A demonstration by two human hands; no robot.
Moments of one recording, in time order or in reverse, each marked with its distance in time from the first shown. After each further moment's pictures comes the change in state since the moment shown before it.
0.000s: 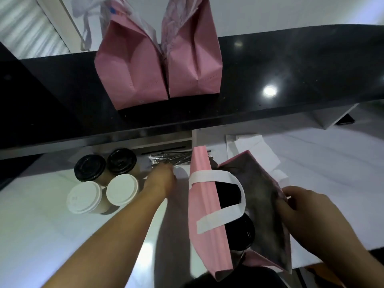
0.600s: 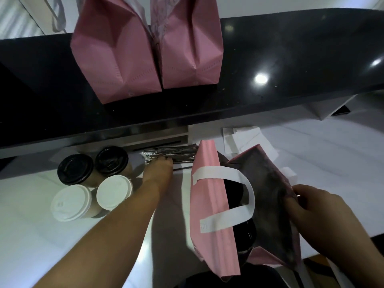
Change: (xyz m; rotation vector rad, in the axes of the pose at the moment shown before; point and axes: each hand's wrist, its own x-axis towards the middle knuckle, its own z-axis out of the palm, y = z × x) left_hand 0.037 -0.009 0.023 0.326 0.083 0.191; right_hand 0.007 -0.003 0.001 0.018 0.014 0.082
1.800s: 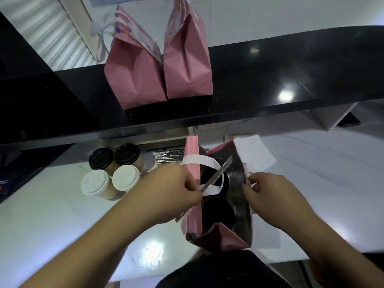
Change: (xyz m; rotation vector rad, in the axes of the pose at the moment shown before) left_hand -0.217 0.109 -0.206 -0.466 -0.100 -0.022; right_hand 0.007 0.015 -0.001 0.044 -0.058 -0.316
